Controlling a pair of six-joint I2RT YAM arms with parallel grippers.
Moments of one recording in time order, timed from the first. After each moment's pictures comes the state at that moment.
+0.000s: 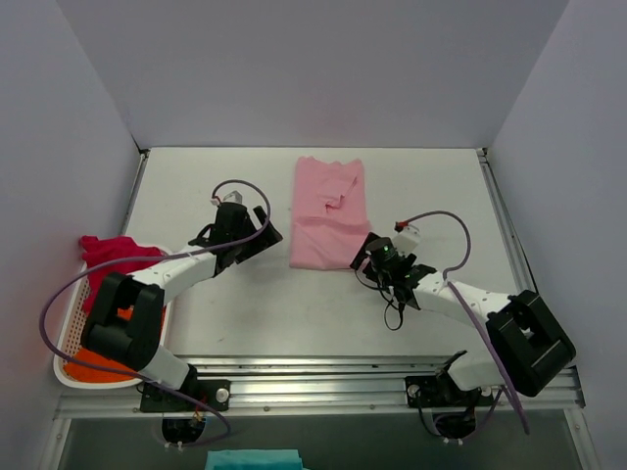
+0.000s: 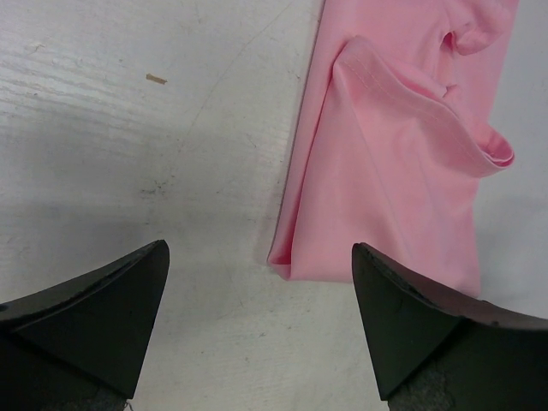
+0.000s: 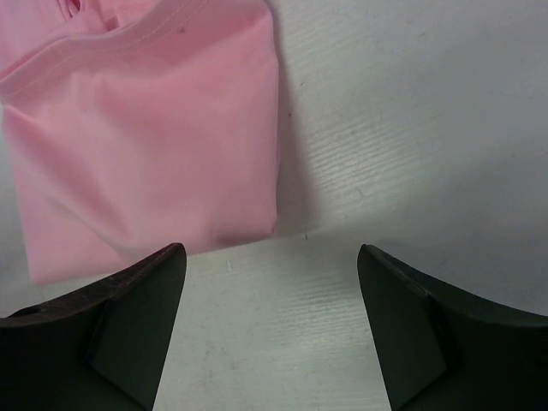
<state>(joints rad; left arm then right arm) -0.40 1.54 0.87 -0.03 0.00 -0.81 0.60 1.35 0.60 -0.04 0.43 0.94</state>
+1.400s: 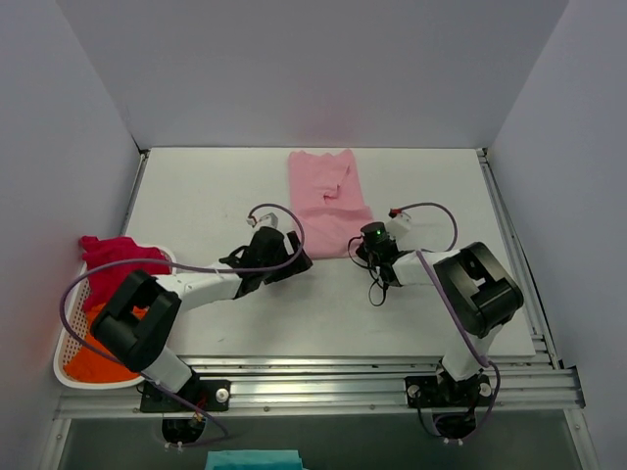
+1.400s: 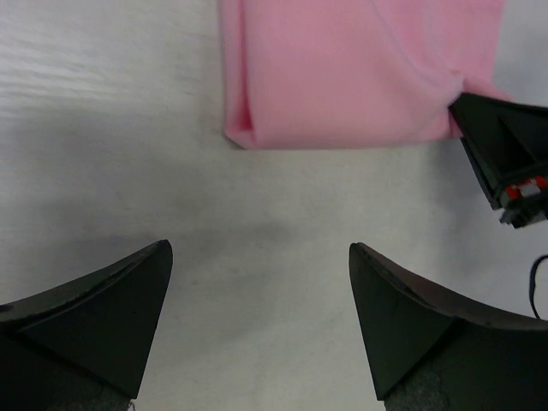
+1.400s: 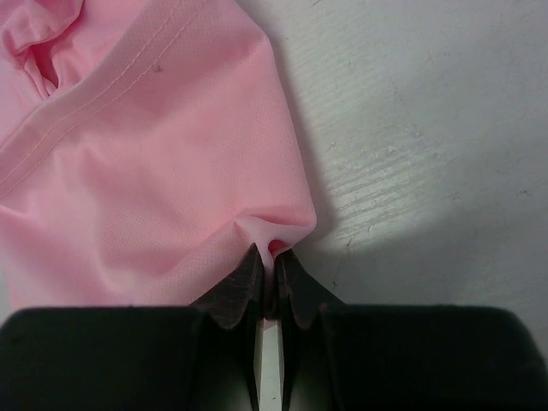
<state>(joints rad) -0.60 1.58 0.79 0.06 -0.07 -0.87 0.50 1.76 0.72 0.32 0.41 0.91</state>
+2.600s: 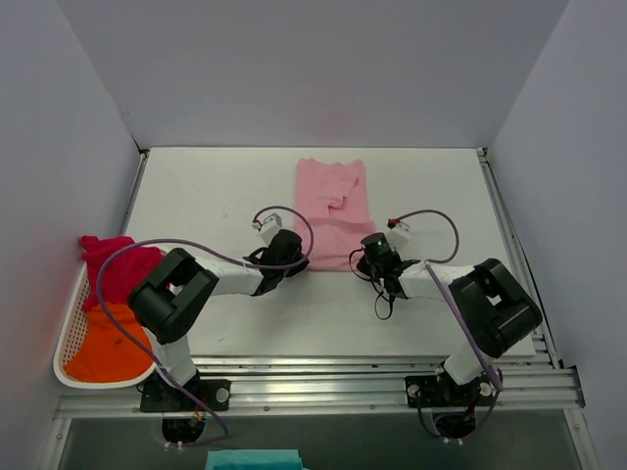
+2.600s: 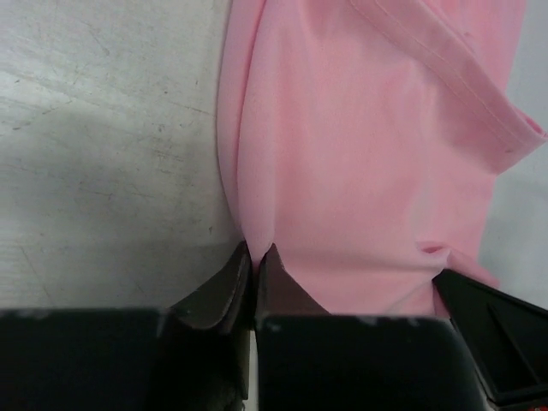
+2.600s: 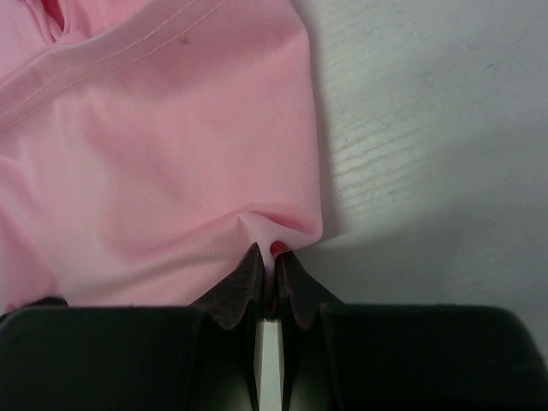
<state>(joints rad) -0.72 1.82 0.86 0.26 -0.30 -1.07 0.55 1.62 0.63 0.22 0.38 0.91</state>
